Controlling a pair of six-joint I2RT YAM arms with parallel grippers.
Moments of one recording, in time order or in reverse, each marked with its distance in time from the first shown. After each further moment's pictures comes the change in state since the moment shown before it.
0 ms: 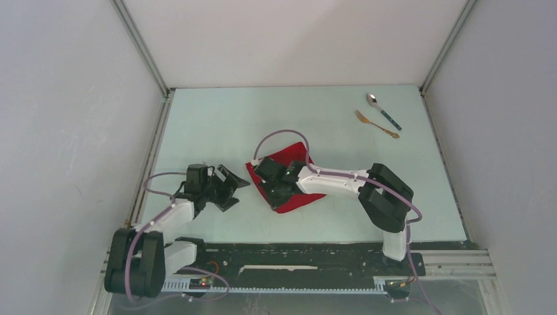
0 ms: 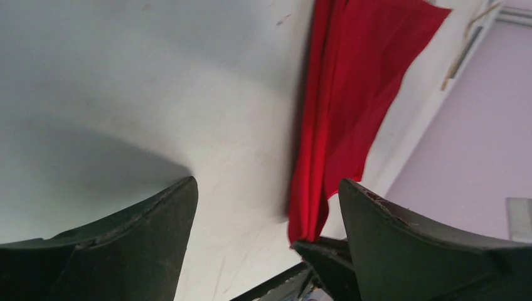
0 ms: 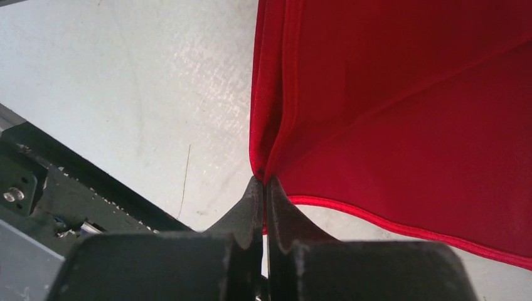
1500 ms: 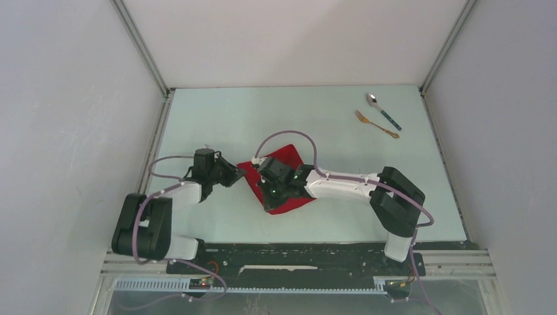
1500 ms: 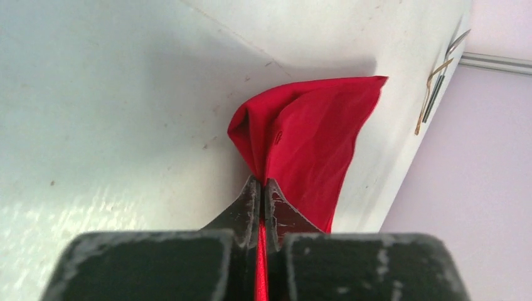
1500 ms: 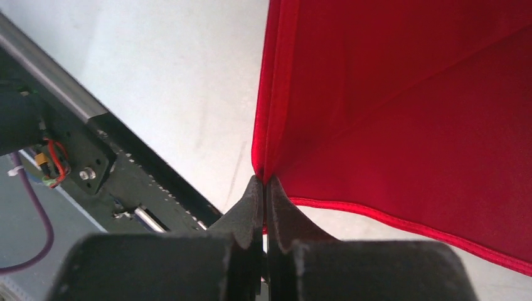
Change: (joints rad) left arm -0.053 0.376 0.120 0.422 -0.077 -0.089; right arm -0.011 -0.109 -0.122 0.166 -0.115 0.047
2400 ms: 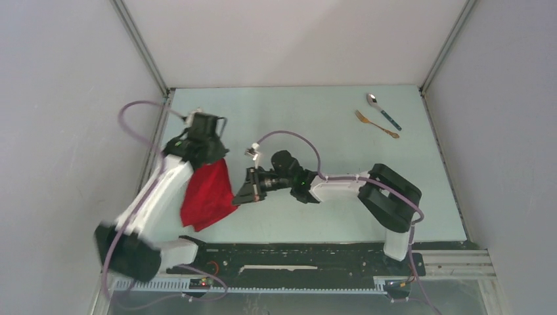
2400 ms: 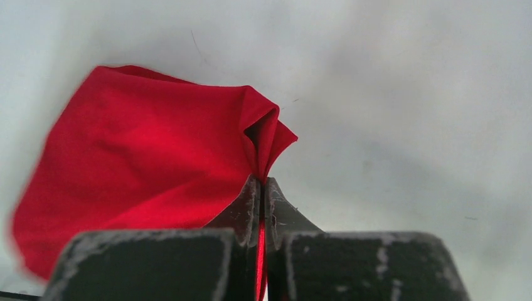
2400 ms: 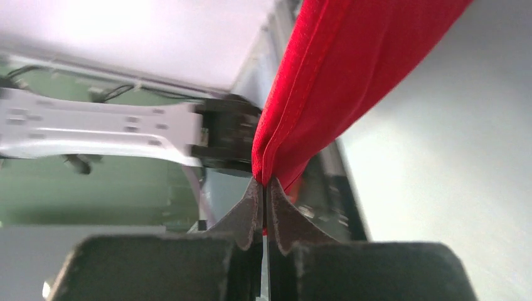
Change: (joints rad) left arm -0.139 -0.319 0.673 -1.067 -0.549 0.342; right arm -0.014 0.021 -0.143 0.962 -0.541 0.426
